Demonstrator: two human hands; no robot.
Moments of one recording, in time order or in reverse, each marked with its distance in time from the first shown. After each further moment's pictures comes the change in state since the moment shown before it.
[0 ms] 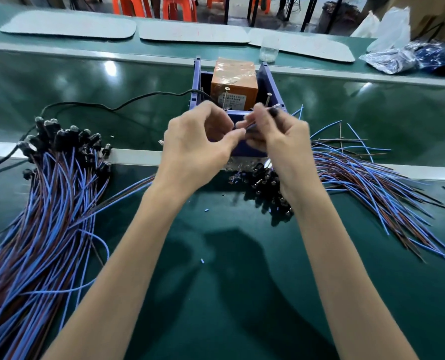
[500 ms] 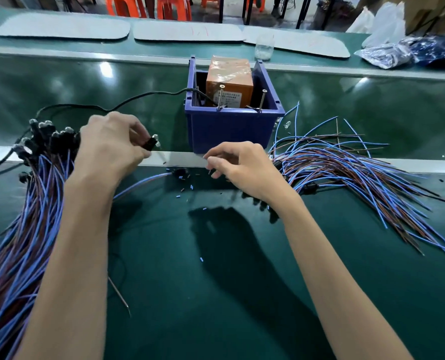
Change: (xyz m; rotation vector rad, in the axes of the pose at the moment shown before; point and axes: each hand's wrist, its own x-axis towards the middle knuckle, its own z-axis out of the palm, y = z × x) left_hand 0.014 -0.056 -0.066 0.474 0.013 -0.228; right_hand -0.003 0.028 0.013 -0.543 -0.377 0.005
